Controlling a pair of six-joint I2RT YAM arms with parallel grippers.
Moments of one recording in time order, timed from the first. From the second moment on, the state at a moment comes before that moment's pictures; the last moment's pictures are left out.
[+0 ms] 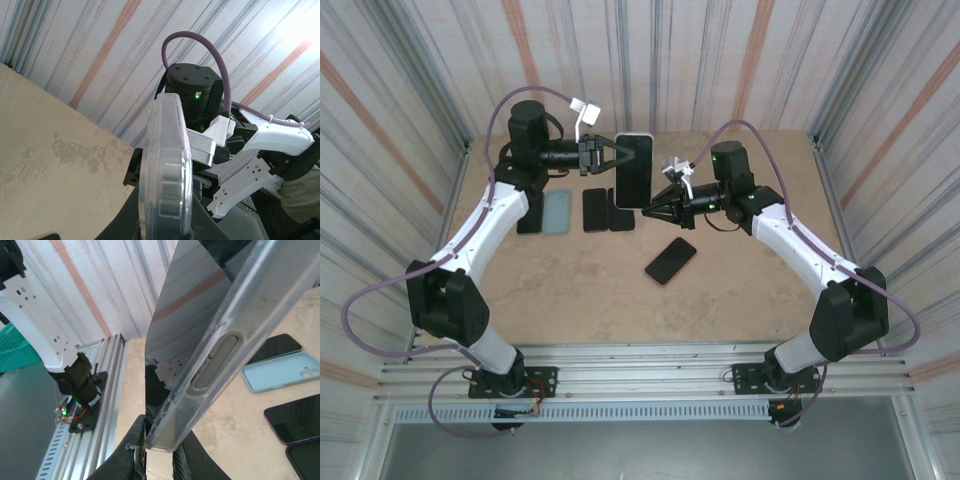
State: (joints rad) left arm -0.32 1.60 1.49 0.03 1.21 -0.52; right arm 0.44 1.49 1.24 -0.28 -1.08 -0.21
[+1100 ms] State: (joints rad) left arm -0.33 1.60 1.45 0.26 1.11 -0.79; right arm 0.48 1.45 1.24 -0.20 -0.86 -0.24
